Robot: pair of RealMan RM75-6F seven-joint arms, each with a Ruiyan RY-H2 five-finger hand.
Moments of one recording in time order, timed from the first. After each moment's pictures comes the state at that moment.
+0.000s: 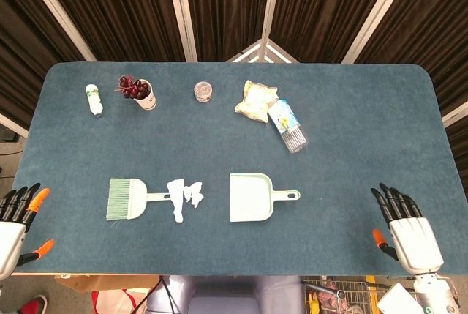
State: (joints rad) left arm 0.01 -1.11 0.06 -1.61 1.68 1.59 0.09; right arm 0.07 -1.15 0.00 -1.68 -1.66 1.48 -0.21
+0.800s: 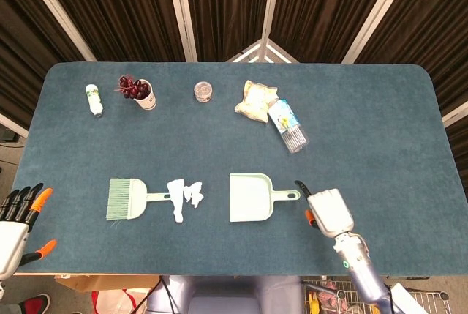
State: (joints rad) left arm 0.00 -1.11 0.06 -1.61 1.68 1.58 0.10; right arm 0.33 -1.46 0.13 -1.71 -1.37 1.13 -0.64
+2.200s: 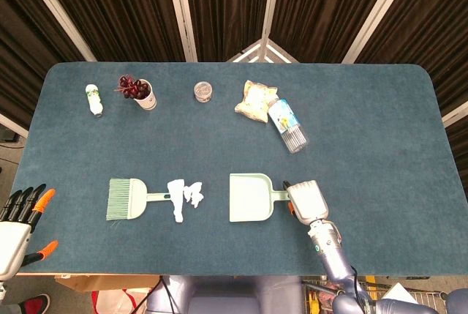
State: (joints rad) left arm 0.00 -1.11 0.06 -1.62 1.69 1.58 0.11; right arm 0.46 -1.67 0.14 -1.53 -1.18 1.13 -0.76
